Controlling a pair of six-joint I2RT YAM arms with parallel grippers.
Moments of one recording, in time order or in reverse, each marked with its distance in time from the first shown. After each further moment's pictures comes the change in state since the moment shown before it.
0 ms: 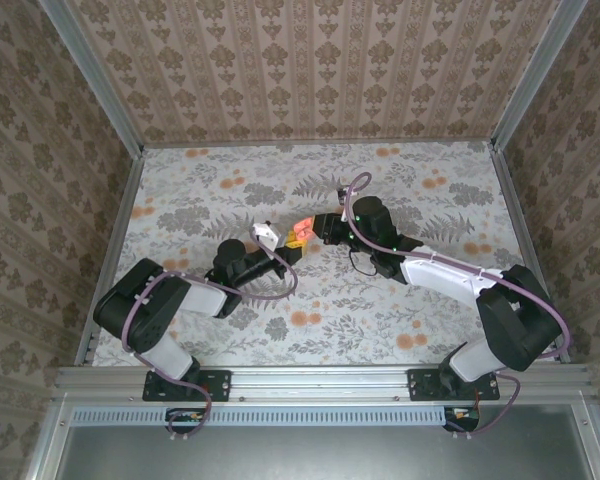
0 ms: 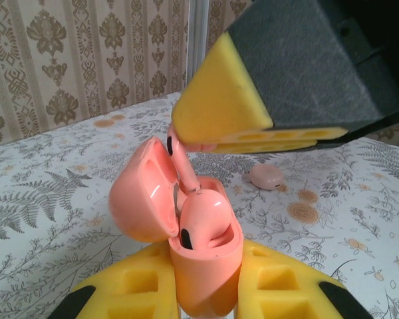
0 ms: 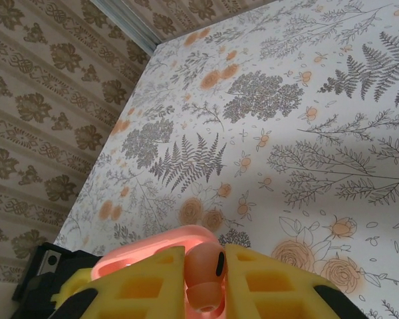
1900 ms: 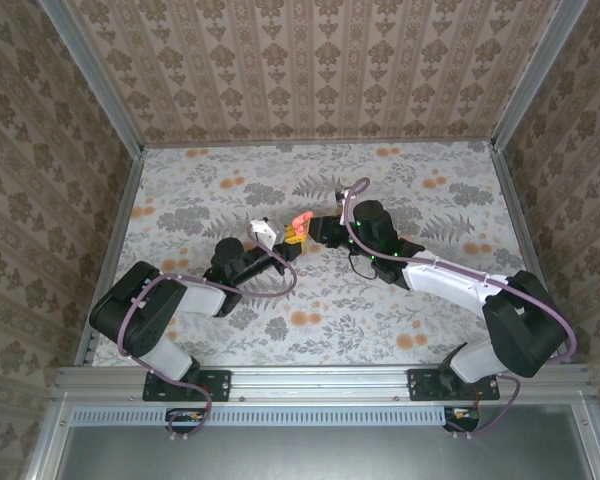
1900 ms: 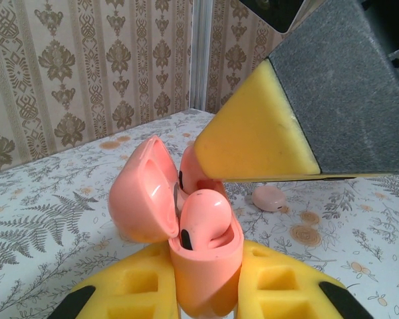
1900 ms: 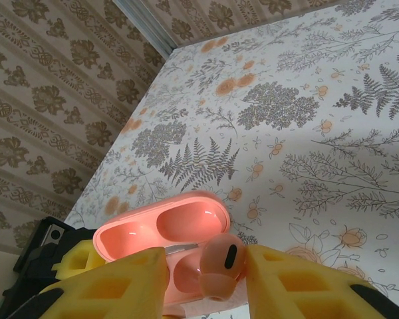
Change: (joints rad) left arm 0.000 -0.025 0.011 0.018 -0.014 -0.010; right arm 0.032 -0.043 -0.027 0.029 0.011 -0.056
